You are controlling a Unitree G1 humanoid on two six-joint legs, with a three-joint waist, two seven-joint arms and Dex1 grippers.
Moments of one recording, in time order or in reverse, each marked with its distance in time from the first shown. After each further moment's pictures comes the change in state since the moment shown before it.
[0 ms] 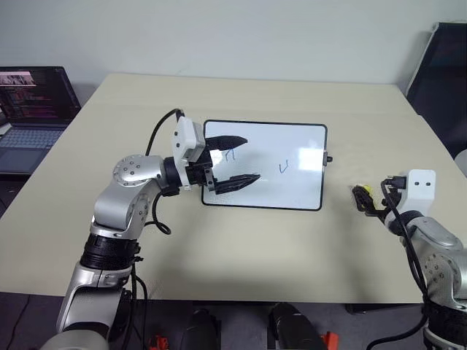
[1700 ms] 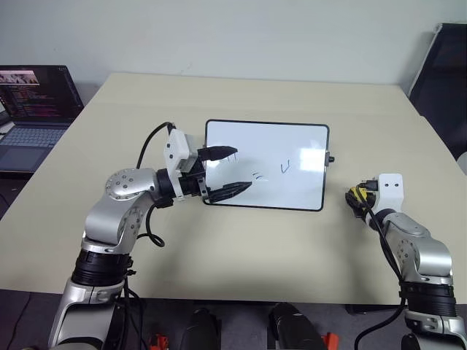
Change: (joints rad) left arm 0.109 0.024 0.033 -0.090 -0.021 0.050 0.029; right arm -0.103 0.020 0.105 0.305 -0.162 -0.151 0.109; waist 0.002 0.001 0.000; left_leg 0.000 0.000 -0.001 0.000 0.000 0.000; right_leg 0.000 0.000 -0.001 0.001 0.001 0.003
